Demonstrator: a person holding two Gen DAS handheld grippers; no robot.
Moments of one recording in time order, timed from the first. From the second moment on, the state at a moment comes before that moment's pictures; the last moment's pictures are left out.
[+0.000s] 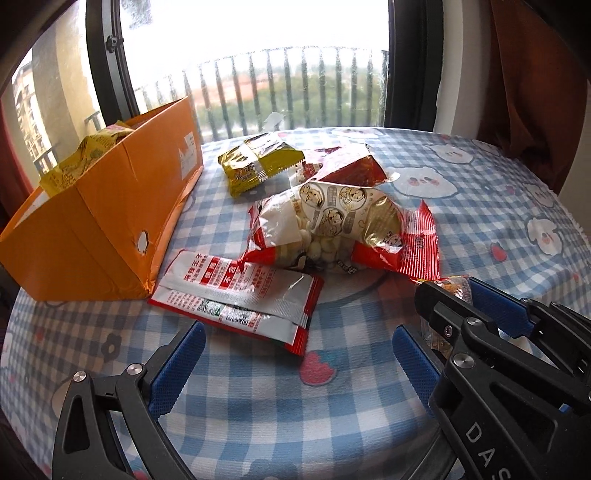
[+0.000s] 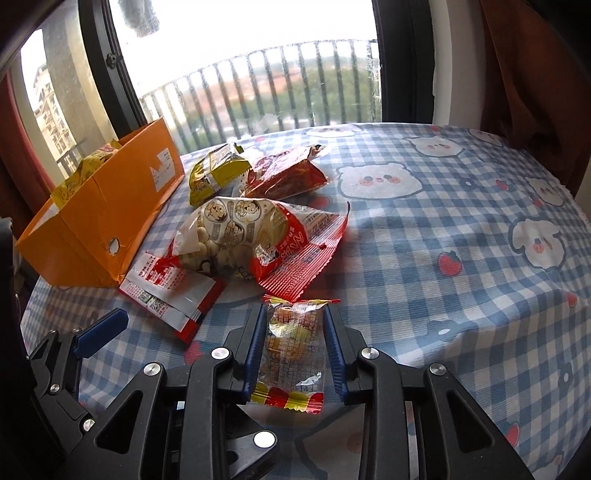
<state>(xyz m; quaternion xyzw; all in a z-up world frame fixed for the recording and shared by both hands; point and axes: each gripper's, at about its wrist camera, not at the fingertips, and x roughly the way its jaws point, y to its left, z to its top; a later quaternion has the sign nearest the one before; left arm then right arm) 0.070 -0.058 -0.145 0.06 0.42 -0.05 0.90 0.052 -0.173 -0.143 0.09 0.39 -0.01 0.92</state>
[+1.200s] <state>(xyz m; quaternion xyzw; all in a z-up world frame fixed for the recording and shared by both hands) 0.178 -0.101 -0.141 0.11 0.42 -0.10 0.90 0.133 -0.222 -0.128 0.12 0.38 -0.06 0.92</state>
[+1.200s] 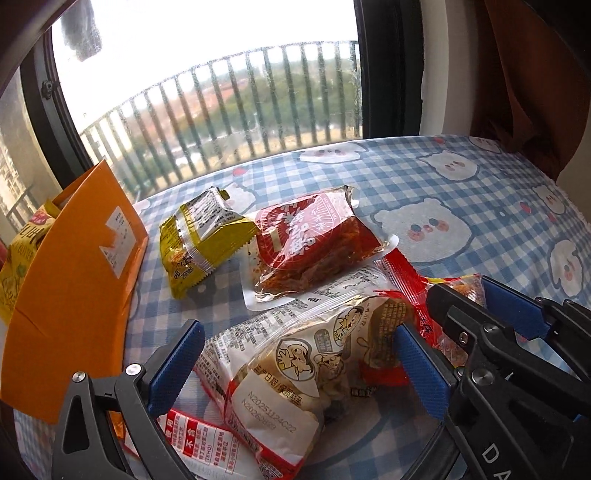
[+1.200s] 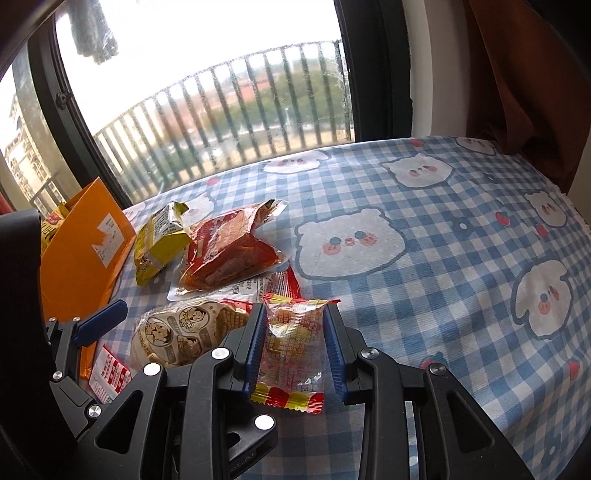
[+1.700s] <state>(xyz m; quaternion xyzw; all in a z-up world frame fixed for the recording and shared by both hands) 0.177 -0.104 -0.150 0.09 0.44 -0.13 0.89 0.136 -0.225 -0.137 0.13 0.39 -0.07 0.91</state>
